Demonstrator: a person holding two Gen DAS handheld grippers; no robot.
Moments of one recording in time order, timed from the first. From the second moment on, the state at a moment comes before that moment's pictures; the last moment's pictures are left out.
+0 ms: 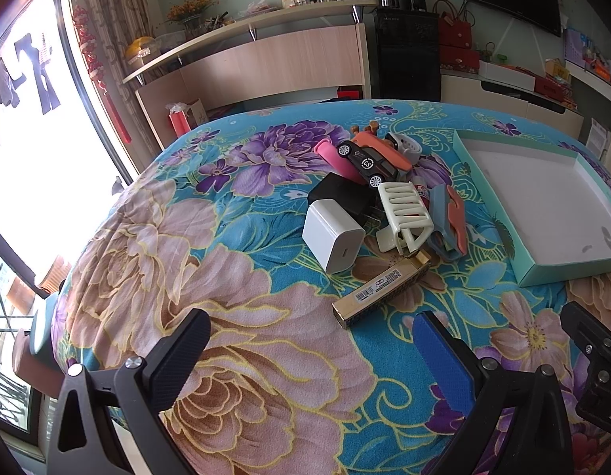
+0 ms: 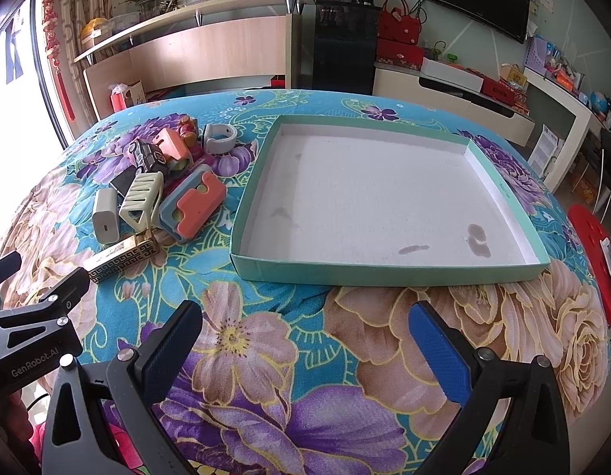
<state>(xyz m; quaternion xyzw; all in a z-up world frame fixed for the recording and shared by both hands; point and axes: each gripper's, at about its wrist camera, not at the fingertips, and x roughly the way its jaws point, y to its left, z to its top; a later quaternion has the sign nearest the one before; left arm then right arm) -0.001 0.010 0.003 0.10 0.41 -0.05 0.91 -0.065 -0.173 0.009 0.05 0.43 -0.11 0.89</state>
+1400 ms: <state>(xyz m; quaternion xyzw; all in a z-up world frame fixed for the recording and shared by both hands) 0.085 0.051 0.013 0.01 0.46 -0.05 0.89 -0.001 -0.152 0.051 0.07 0.38 0.00 0.92</state>
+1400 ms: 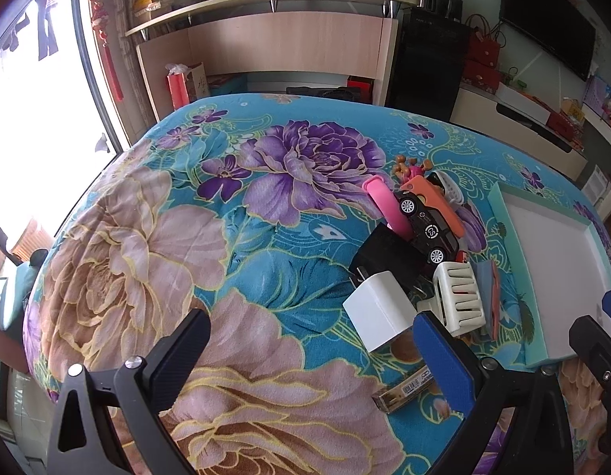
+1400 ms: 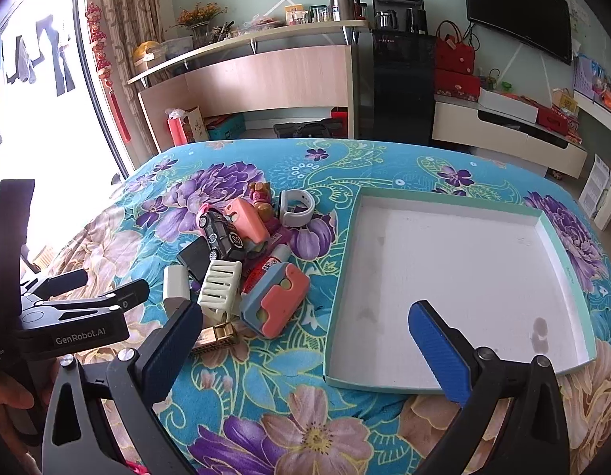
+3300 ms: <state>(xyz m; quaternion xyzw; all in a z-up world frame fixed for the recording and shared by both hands) 0.110 0.040 -0.030 -0.09 0.52 -0.11 0.84 0.051 -0.139 0.020 0.14 0.41 0.07 0.90</state>
